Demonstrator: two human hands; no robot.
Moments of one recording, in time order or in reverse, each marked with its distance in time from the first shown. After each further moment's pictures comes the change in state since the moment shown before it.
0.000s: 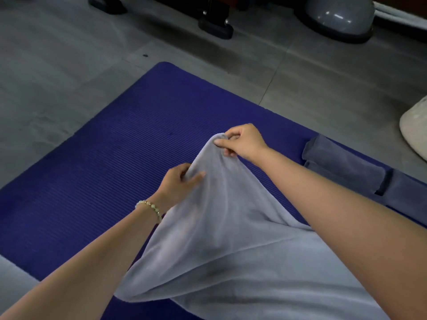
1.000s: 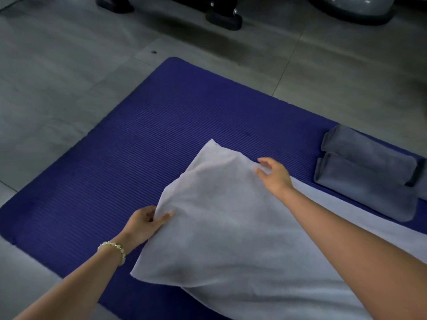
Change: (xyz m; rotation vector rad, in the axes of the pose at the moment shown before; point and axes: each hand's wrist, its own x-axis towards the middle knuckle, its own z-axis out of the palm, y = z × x) left_hand -0.064 -0.105 -0.054 0.106 -0.133 -0.386; right_hand -0.026 0.132 0.023 -0.174 0.215 0.177
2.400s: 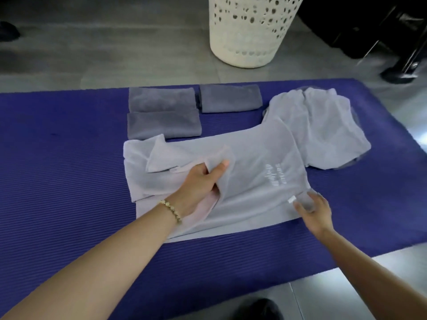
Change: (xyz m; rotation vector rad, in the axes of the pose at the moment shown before) left_hand -0.213 0.251 0.401 -0.343 -0.722 0.285; right_hand -0.409 0.379 -0.253 0.083 0.571 0.755
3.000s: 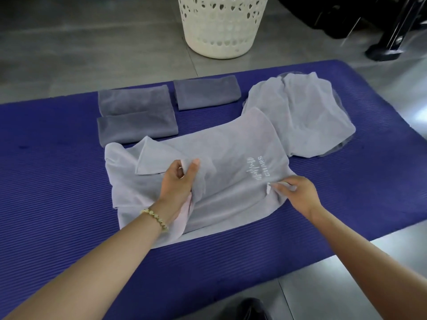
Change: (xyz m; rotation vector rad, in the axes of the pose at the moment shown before) left_hand 0.024 -0.025 0.018 0.228 0.326 0.146; right_hand 0.024 -0.017 -0.021 0.178 -0.123 -0.242
